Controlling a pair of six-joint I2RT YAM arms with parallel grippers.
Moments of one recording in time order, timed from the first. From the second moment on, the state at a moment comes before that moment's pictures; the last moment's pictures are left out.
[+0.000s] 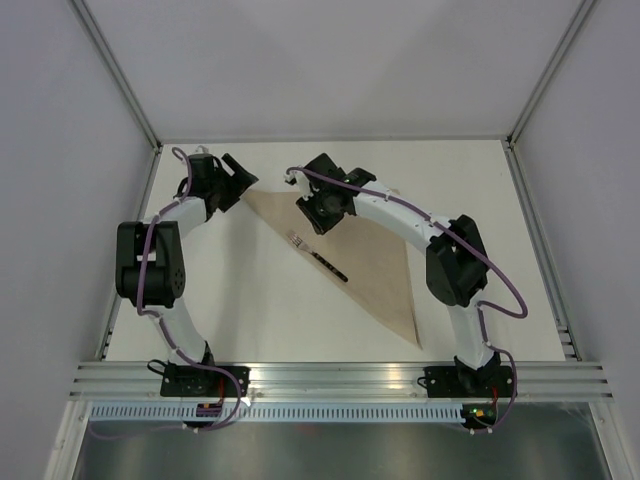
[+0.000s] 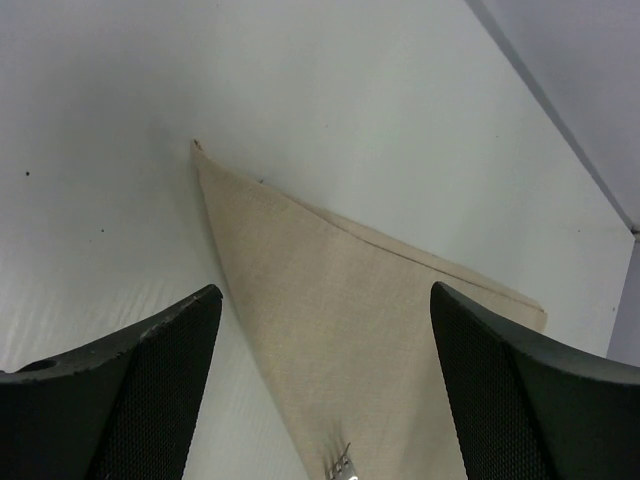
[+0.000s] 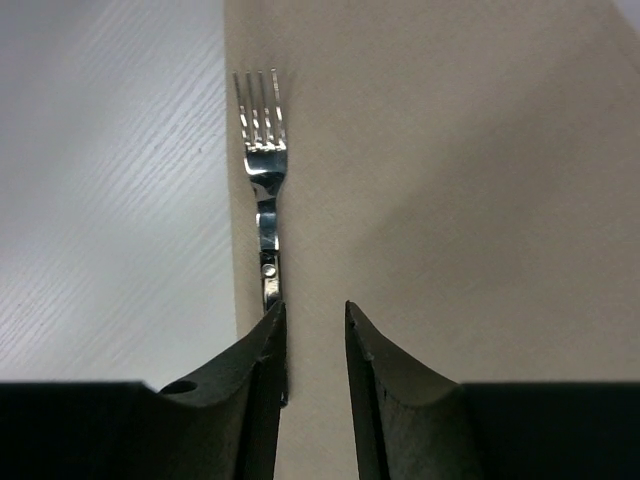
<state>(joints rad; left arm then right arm) -0.01 1.83 1.18 0.05 0.18 -0.75 0.74 2.09 1.85 -0.79 -0.06 -0.05</state>
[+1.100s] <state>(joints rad) -0.01 2.06 1.26 0.10 0.15 -0.81 0.57 2.01 1.72 -0.76 -0.14 -0.08</state>
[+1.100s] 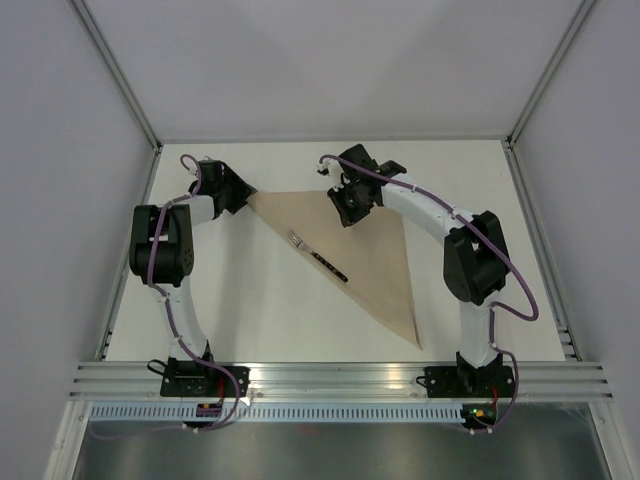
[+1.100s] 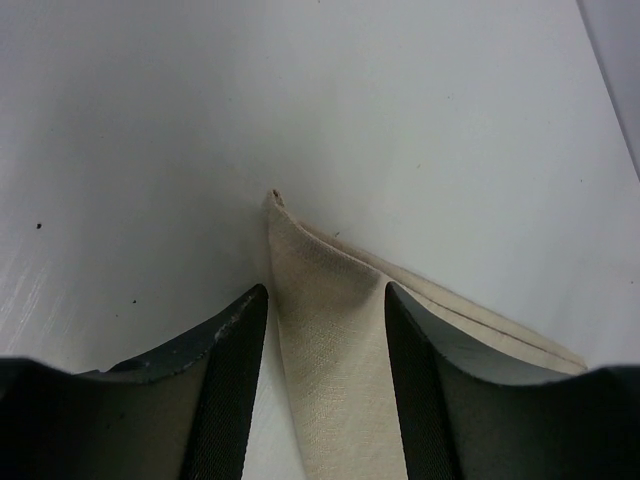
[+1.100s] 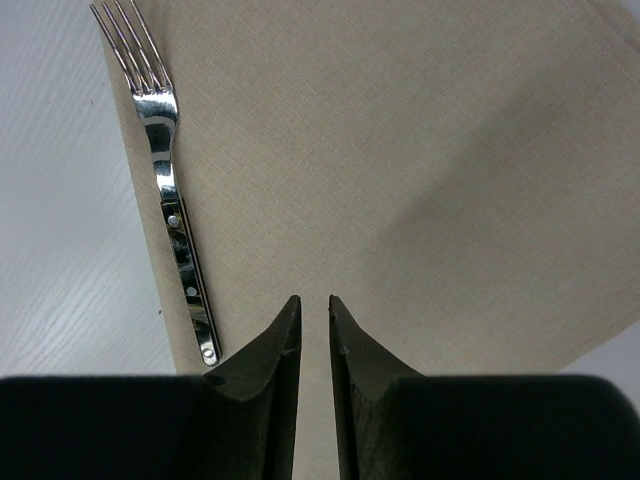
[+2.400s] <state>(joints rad) -0.01 2.06 1.16 0.27 0.20 -0.81 0.54 1.97 1.63 -0.72 -0.15 -0.11</state>
